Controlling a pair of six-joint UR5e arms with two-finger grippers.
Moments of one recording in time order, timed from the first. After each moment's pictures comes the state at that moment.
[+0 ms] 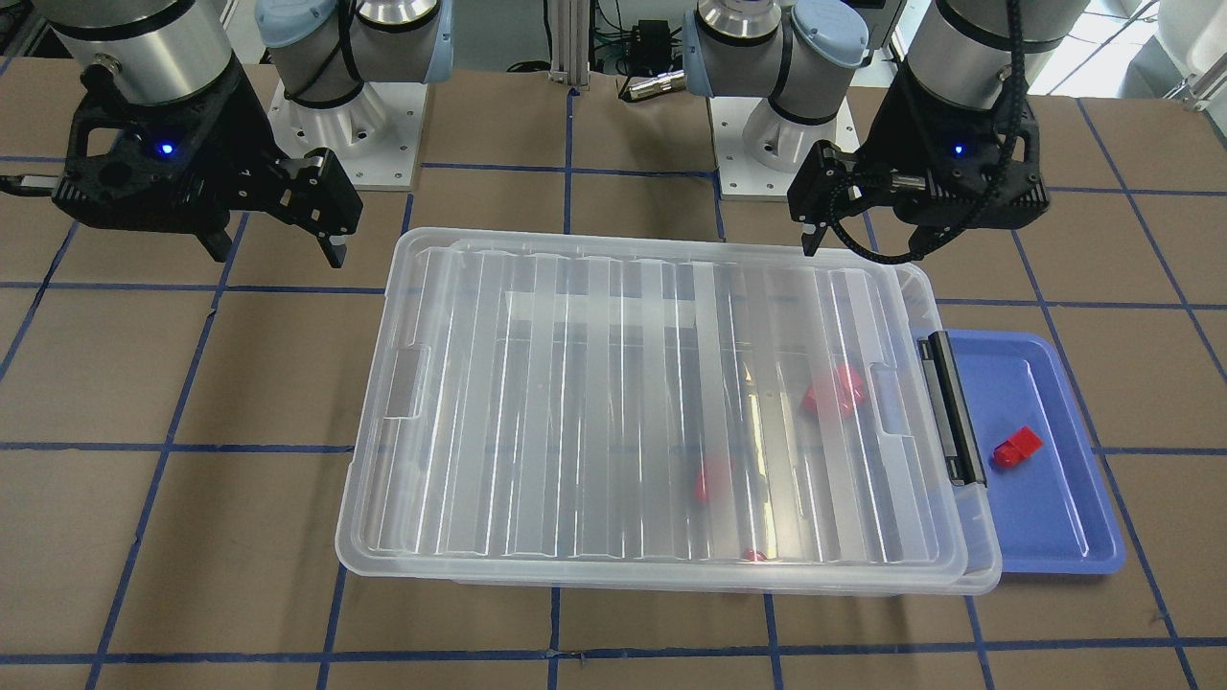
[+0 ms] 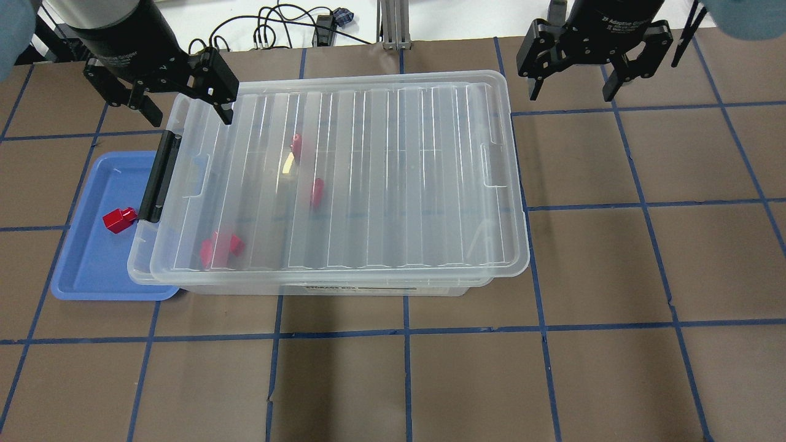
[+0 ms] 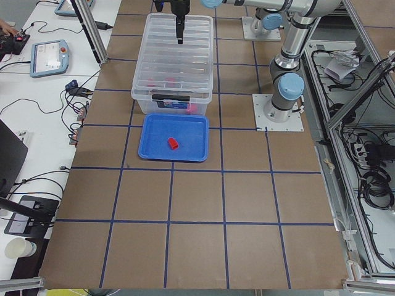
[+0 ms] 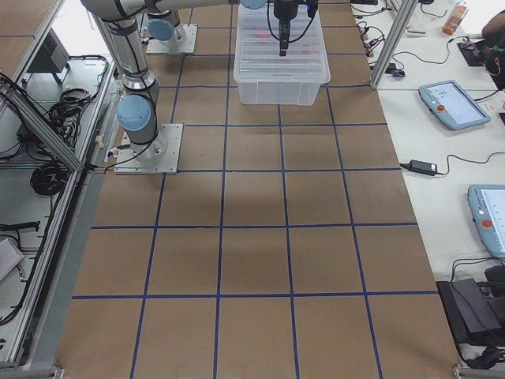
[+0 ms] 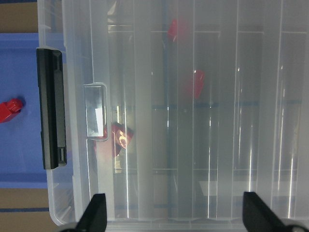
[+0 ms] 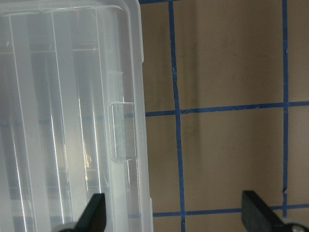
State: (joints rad) left arm -1.55 -1.62 -1.42 -1.65 1.57 0.04; right arm 1.60 -1.48 1.39 -1.53 -1.55 0.09
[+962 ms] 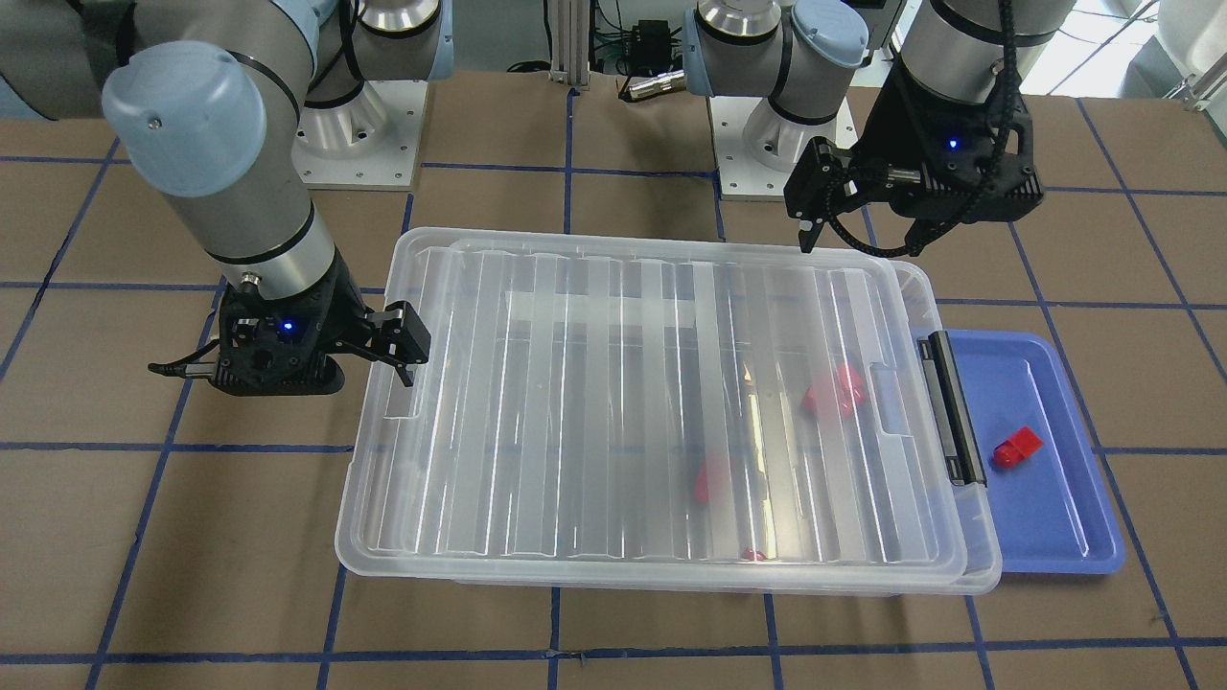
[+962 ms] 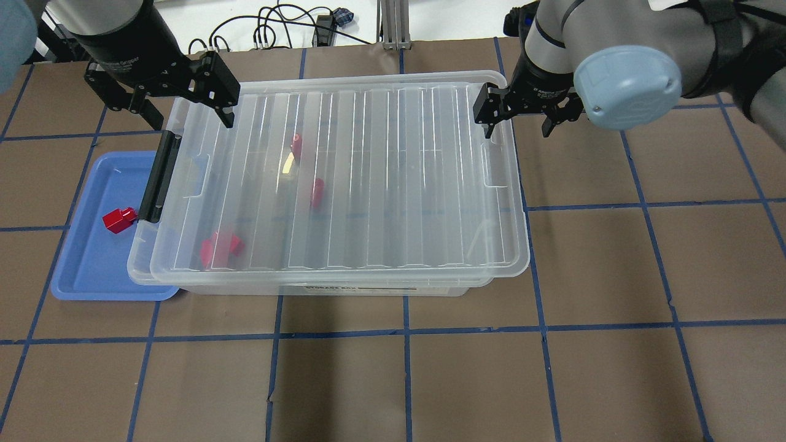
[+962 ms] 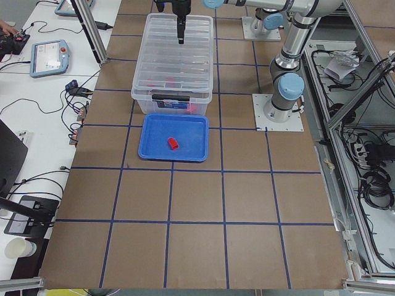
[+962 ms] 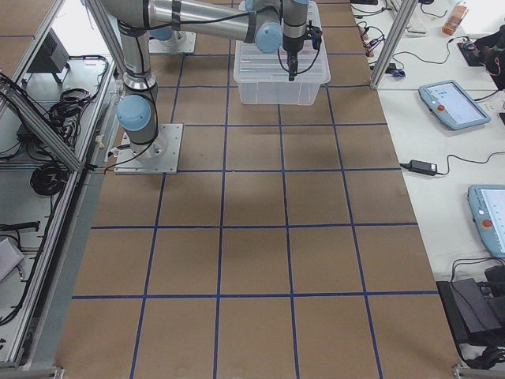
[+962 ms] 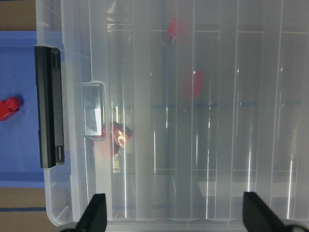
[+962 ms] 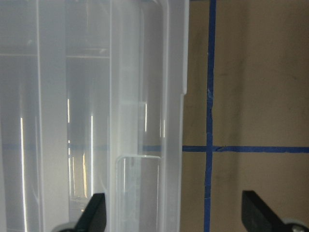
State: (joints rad) left arm -1.56 -1.61 -1.45 -1.63 1.57 0.03; right arm 1.64 -1.36 1.61 -1.87 -1.51 0.06
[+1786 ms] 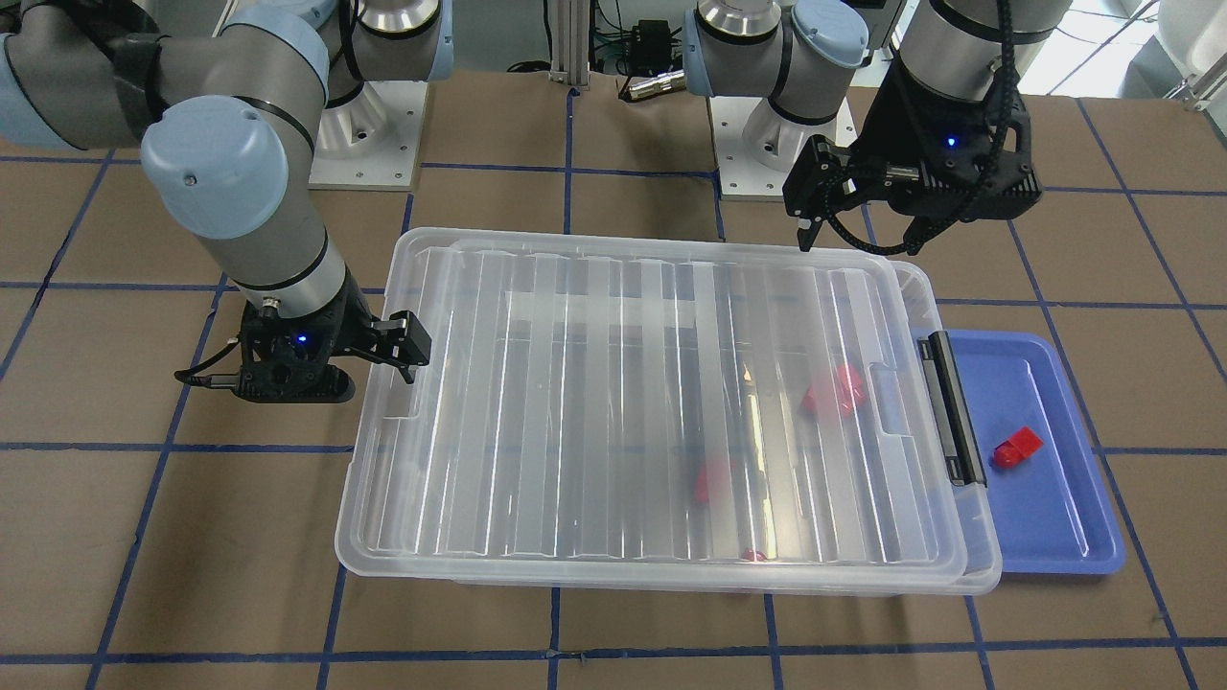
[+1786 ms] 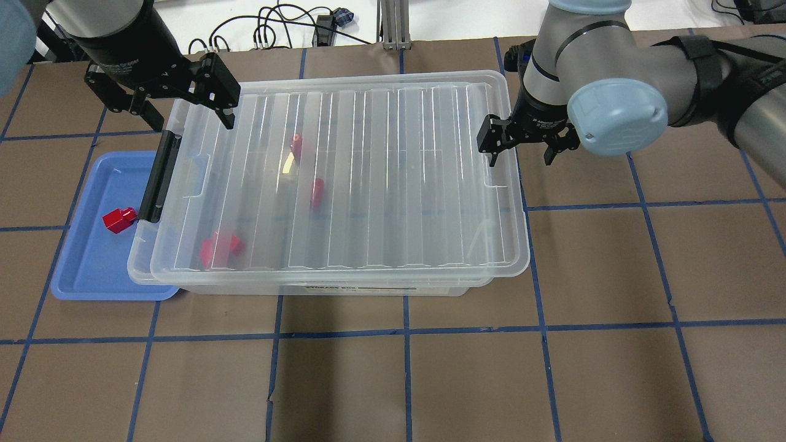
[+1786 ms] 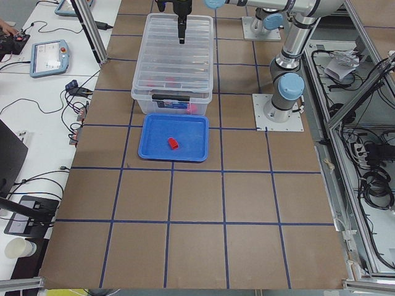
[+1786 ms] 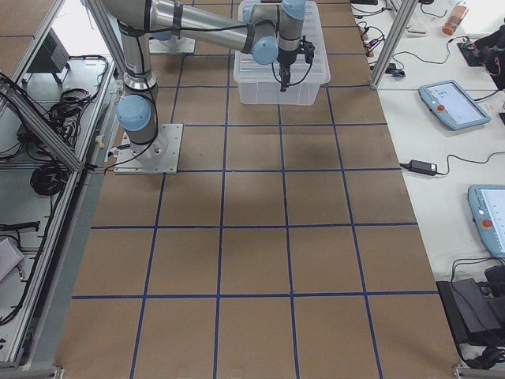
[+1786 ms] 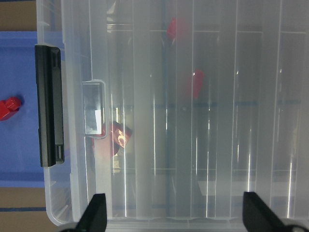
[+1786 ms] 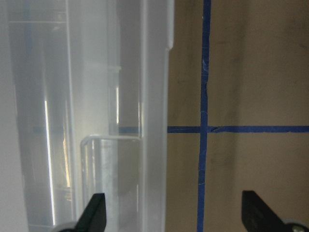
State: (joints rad) left arm -1.56 -1.60 -1.45 -1.63 1.57 0.03; right arm 1.63 -1.35 1.68 -1.88 -1.54 0.06
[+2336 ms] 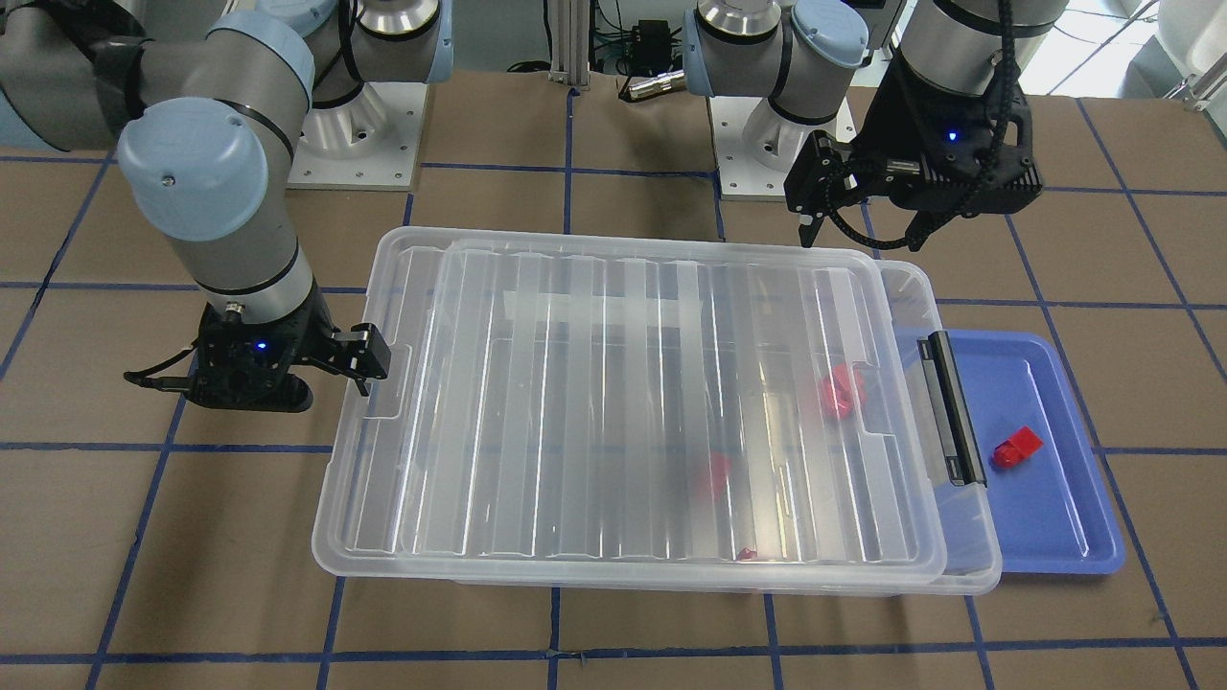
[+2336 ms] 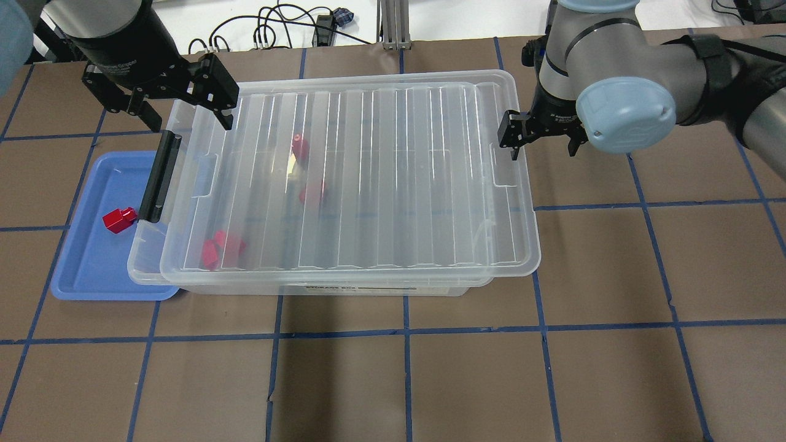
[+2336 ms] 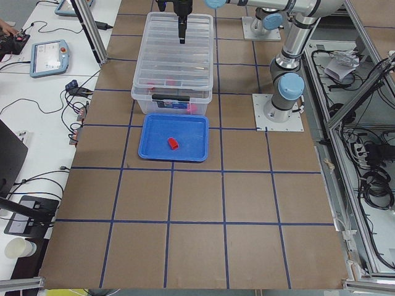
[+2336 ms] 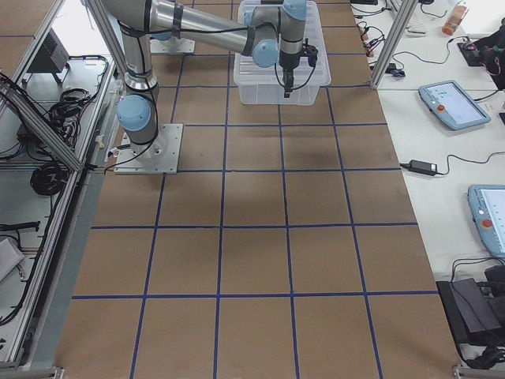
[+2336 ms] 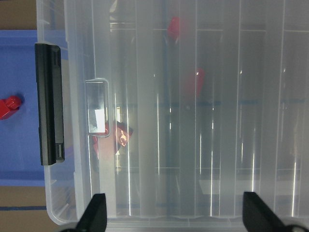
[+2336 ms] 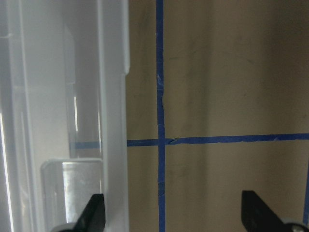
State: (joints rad) left arm -1.56 -1.60 -1.45 -1.64 1.58 0.03; right arm 1.59 -1.35 1.68 -1.91 -1.64 0.03
